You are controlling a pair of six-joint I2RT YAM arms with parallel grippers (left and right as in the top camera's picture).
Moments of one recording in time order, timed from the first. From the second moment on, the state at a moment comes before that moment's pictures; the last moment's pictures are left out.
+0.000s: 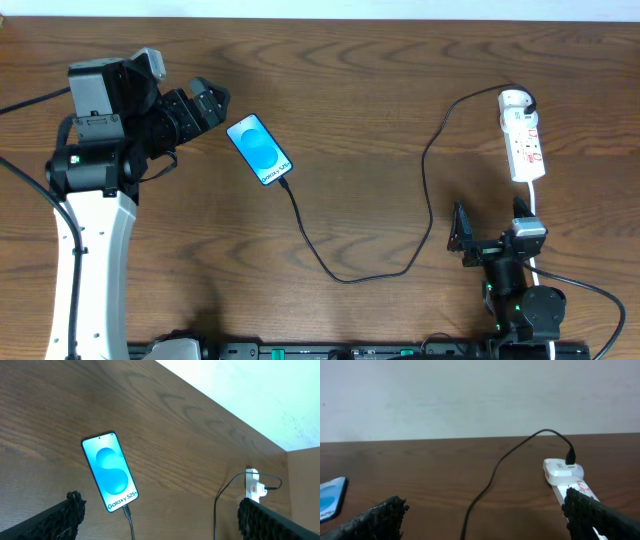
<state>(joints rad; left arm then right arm) 0.10 1.33 1.32 -0.76 0.44 -0.46 0.01 0.02 0.01 0.00 -0.11 0.08</state>
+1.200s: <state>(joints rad) 0.10 1.33 1.32 -0.76 0.44 -0.46 0.02 0.01 0.01 -0.07 -0.10 0.03</state>
